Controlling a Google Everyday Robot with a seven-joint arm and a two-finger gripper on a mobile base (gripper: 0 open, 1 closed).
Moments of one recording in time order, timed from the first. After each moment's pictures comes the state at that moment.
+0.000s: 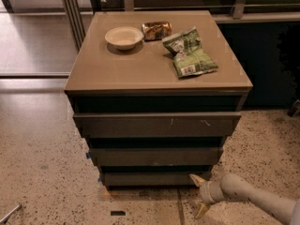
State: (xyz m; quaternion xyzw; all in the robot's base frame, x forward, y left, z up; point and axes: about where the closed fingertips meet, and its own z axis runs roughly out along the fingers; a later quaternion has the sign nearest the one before) arm 0.493 -0.207 0.237 -0.68 0.67 0.12 0.28
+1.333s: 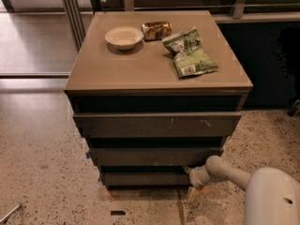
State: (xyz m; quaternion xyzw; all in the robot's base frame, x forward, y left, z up) arm 0.571 -0.187 0.192 -0.70 0.65 0.14 0.24
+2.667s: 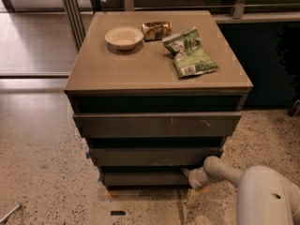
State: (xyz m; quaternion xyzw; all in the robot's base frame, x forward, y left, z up) arm 0.564 -0.186 0.172 -0.70 0.66 0.15 0.21
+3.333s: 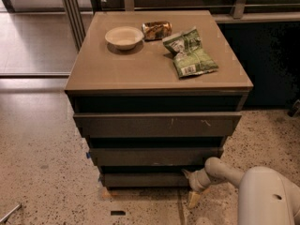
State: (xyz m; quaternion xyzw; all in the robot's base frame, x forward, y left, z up) arm 0.547 -0.189 0.170 -0.70 0.66 0.17 0.20
